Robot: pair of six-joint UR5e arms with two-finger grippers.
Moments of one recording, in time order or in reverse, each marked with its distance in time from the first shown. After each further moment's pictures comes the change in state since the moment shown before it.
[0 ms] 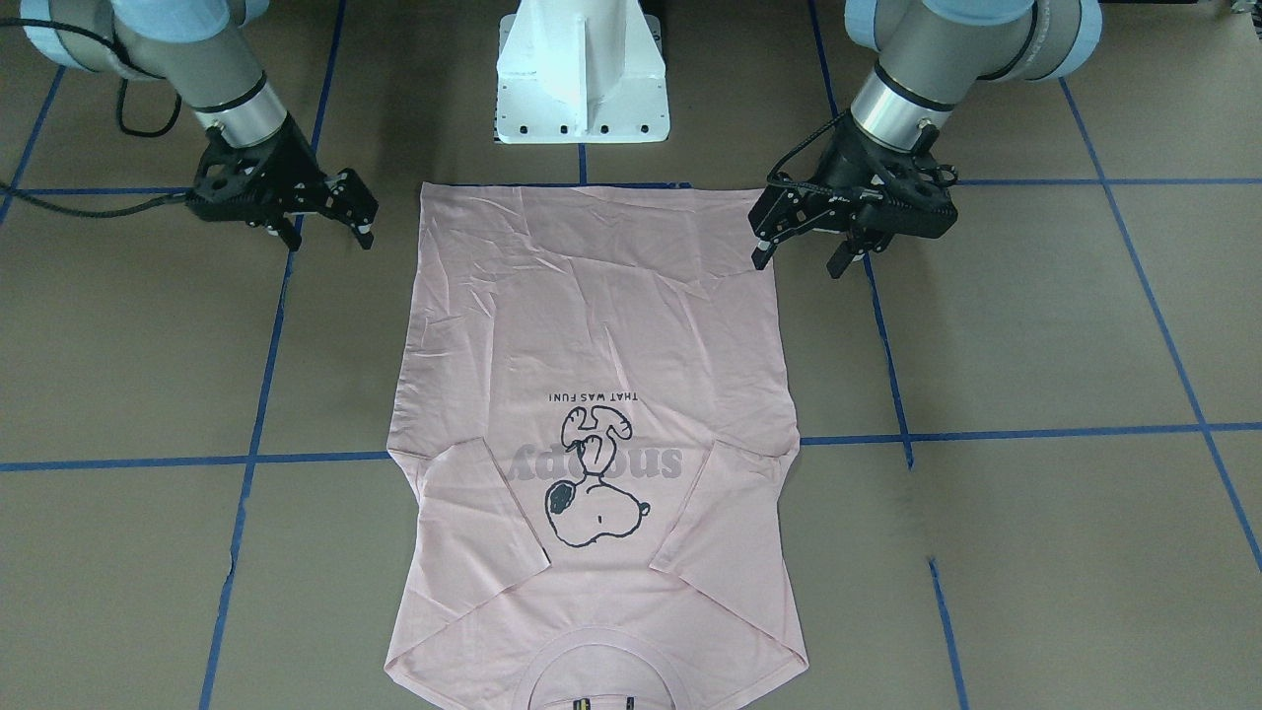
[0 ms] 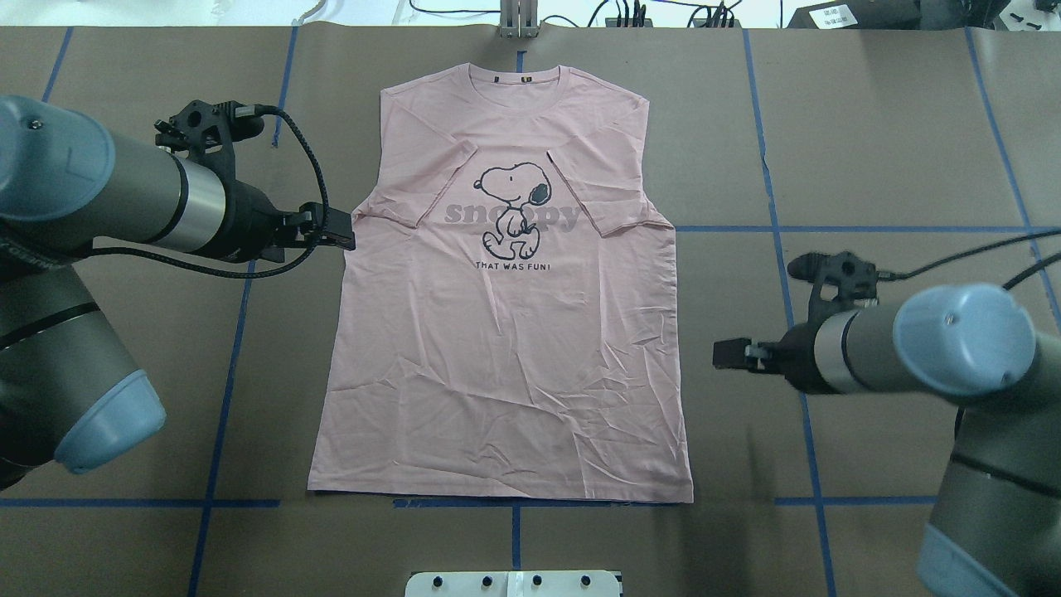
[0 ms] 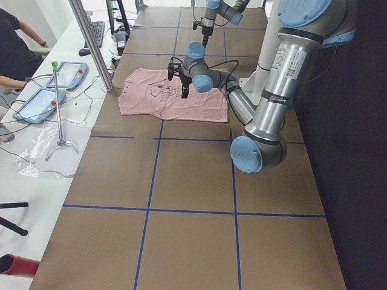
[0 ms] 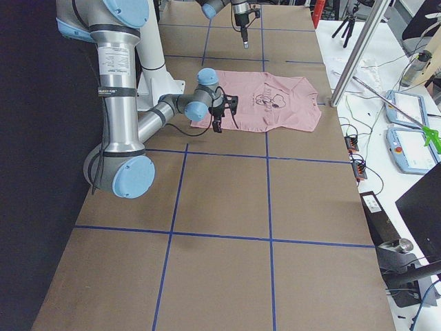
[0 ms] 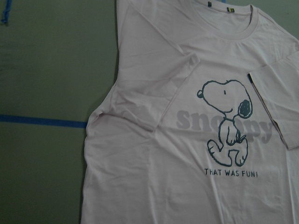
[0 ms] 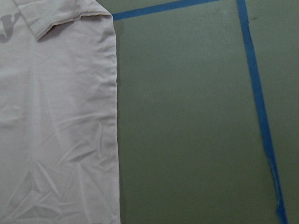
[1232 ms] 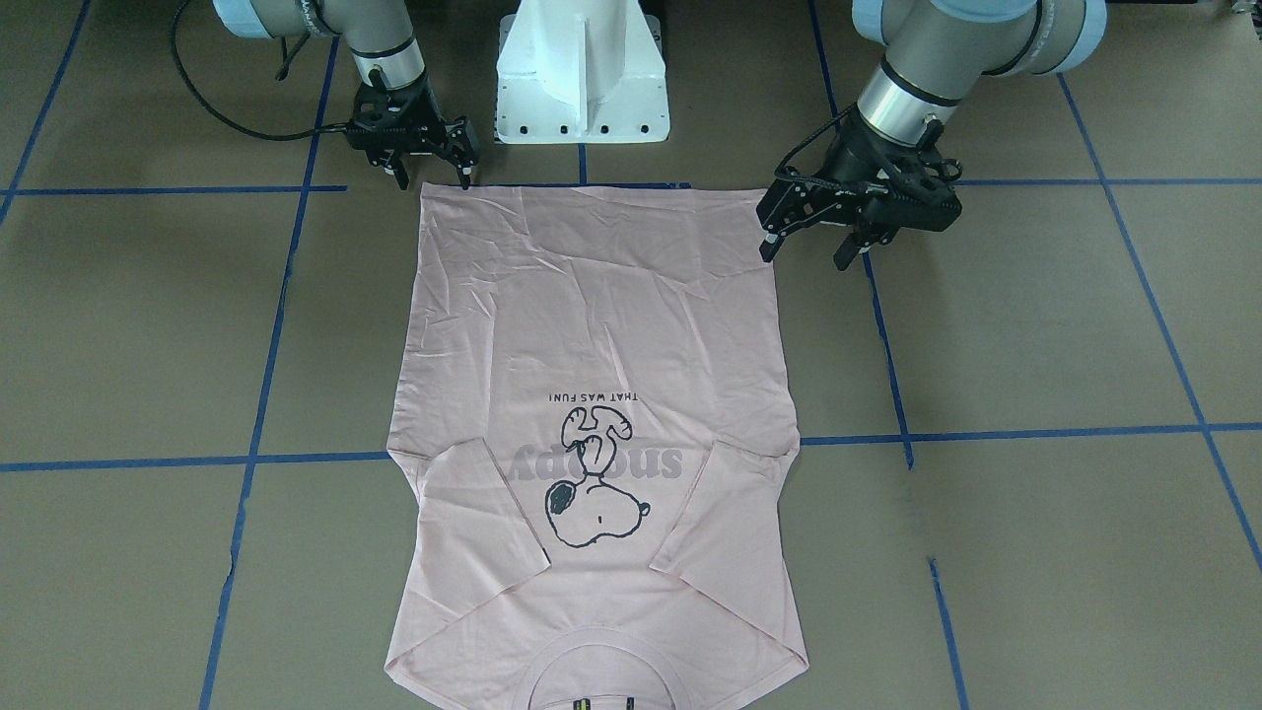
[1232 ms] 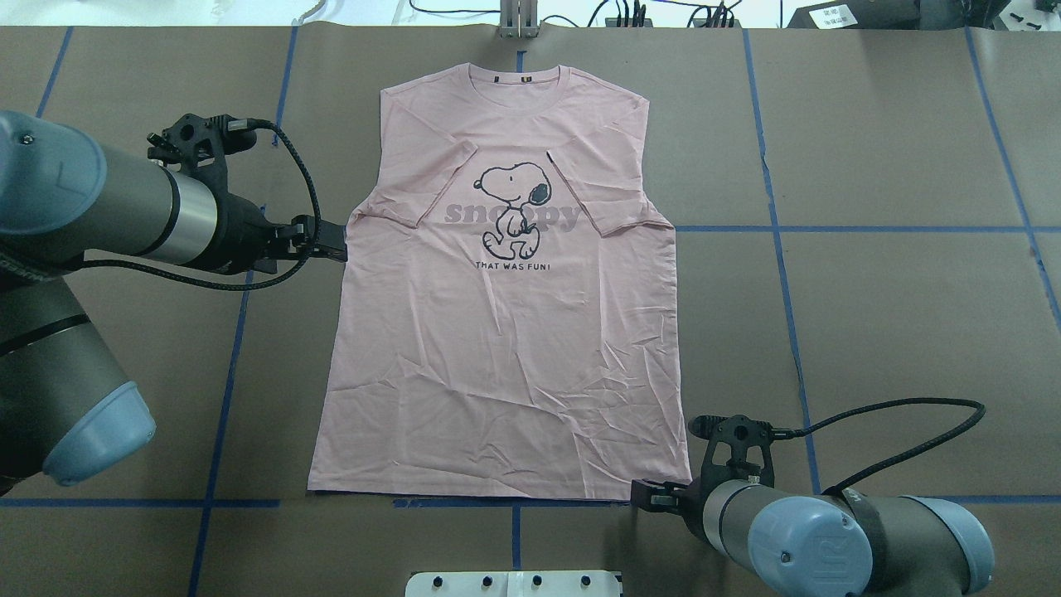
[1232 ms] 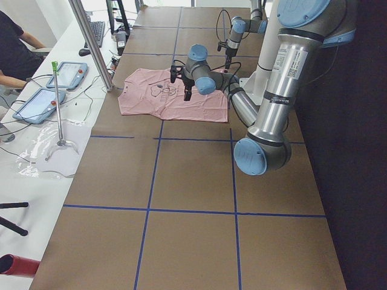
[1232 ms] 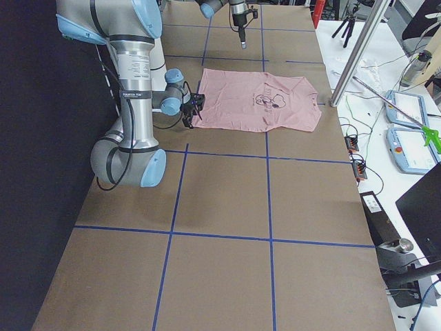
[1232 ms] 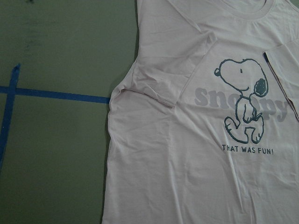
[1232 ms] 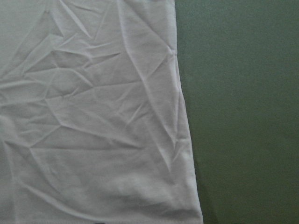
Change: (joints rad) left arm 0.008 0.021 -0.009 -0.003 -0.002 0.000; right arm -0.354 0.095 -0.057 -0.093 -0.287 0.184
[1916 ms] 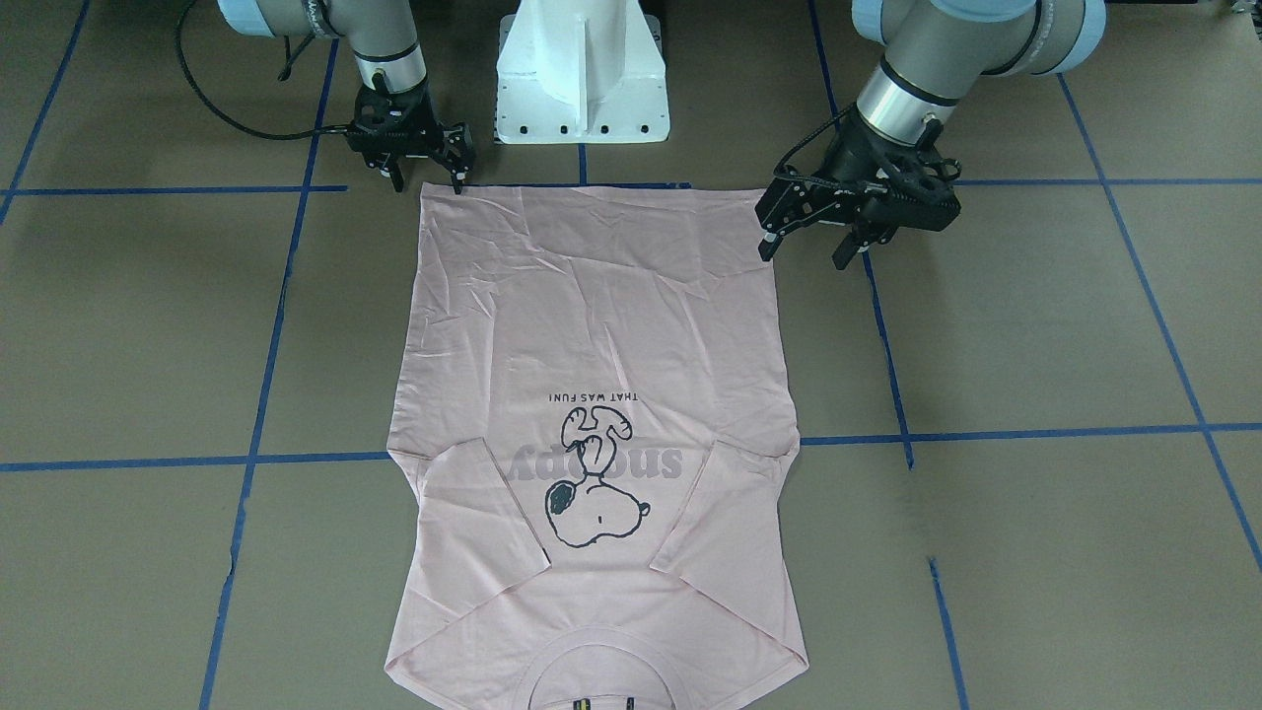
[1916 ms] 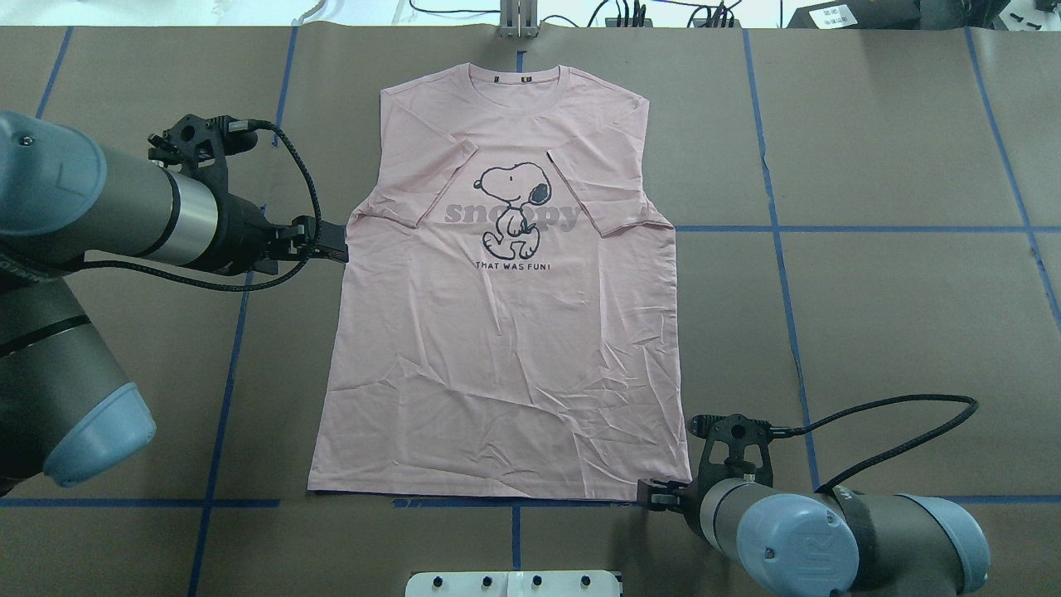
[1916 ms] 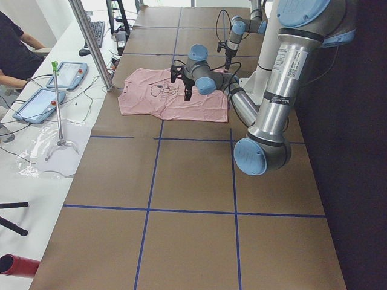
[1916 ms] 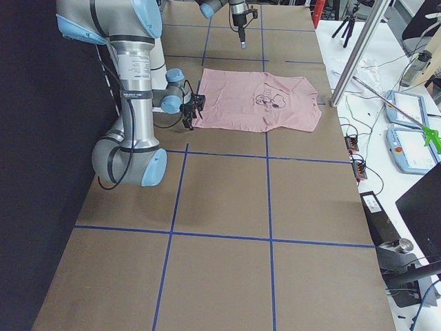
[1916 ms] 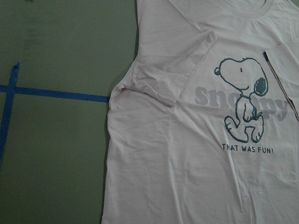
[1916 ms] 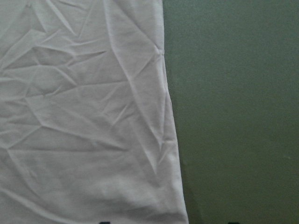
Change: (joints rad) left arm 0.002 0.000 0.000 -0.003 -0.001 -0.002; right arm 0.004 0.017 0.002 -0.077 0.003 -0.007
